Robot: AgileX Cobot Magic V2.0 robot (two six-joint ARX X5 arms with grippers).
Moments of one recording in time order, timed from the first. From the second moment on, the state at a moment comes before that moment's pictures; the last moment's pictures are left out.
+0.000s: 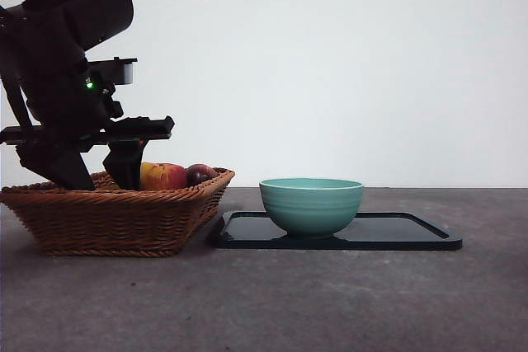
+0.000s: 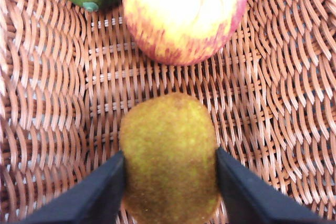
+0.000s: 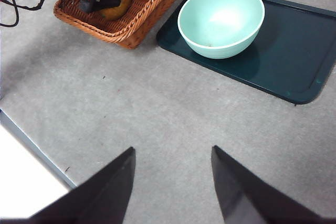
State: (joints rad) left arm -0.42 1.59 0.93 -0.23 -0.16 -0.23; right arm 0.47 0.60 0.77 -0.82 -0.28 0.14
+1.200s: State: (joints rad) left arm -0.45 0.95 0.93 -0.58 0.23 -0.20; right arm 0.47 0.60 0.77 -0.80 -0.28 0.14
